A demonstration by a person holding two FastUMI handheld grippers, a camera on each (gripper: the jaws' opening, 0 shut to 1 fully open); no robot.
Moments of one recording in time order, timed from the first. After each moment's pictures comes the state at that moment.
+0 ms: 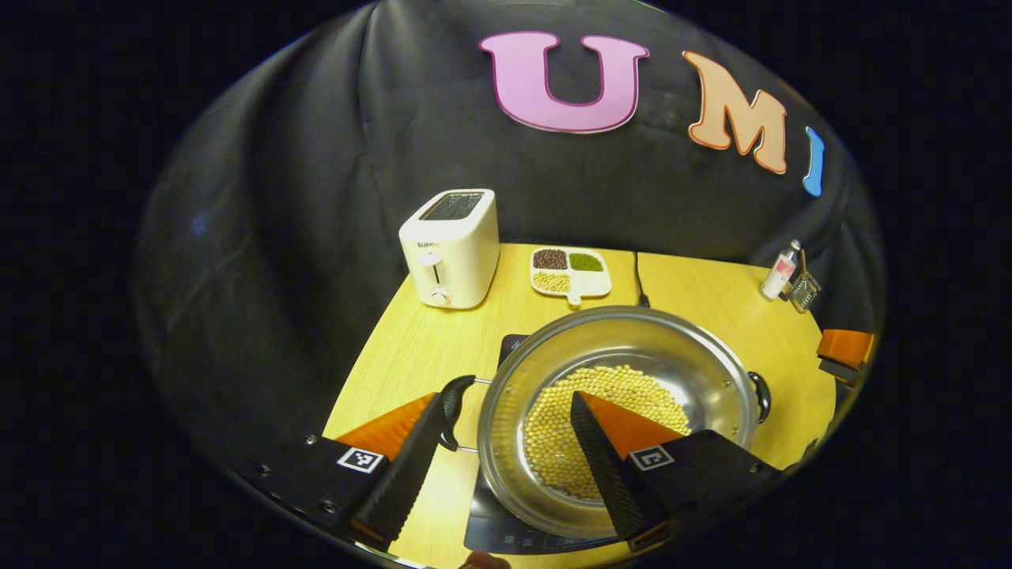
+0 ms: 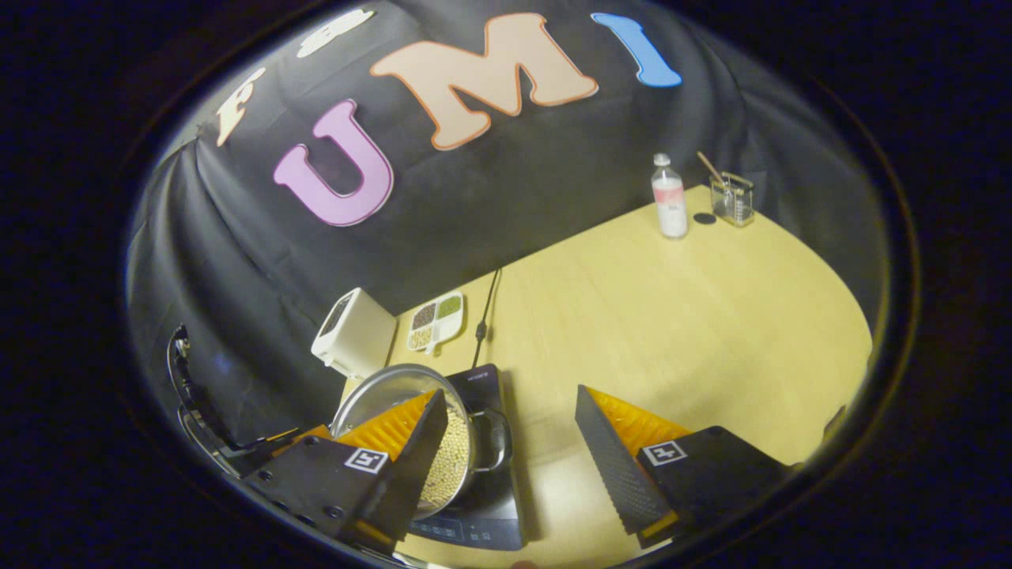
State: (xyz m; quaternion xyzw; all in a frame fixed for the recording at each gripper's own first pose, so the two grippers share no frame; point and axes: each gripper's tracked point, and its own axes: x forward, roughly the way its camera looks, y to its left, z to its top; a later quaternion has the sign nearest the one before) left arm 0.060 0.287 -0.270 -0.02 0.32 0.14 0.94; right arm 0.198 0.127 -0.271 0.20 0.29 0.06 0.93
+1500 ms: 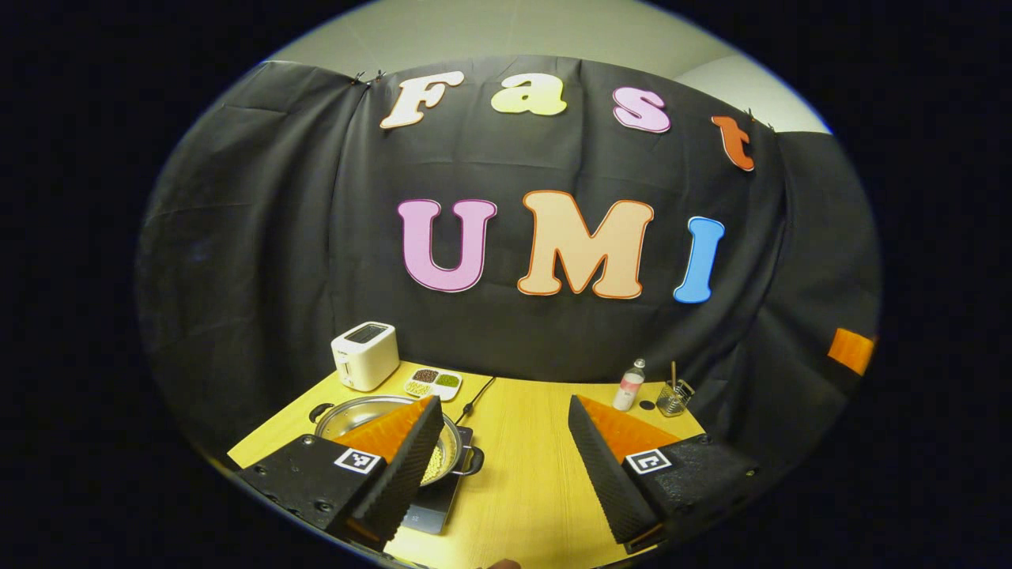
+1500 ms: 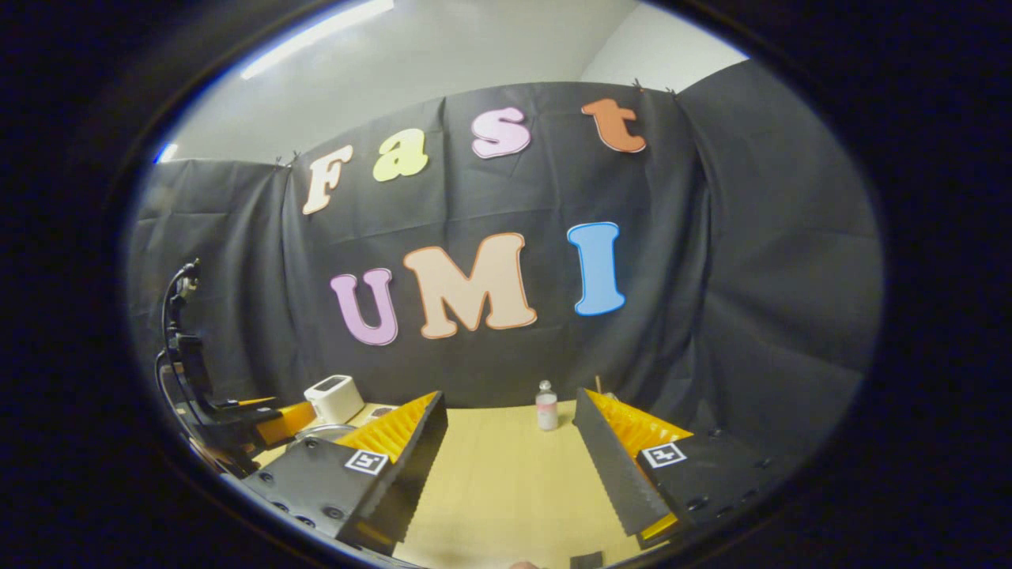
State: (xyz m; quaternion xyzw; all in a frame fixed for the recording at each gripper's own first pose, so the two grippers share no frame) left arm 0.010 -0.039 -0.075 -0.02 0.08 0.11 0.99; right arm 0.064 -0.181 -0.019 0.06 0.02 0.05 1.00
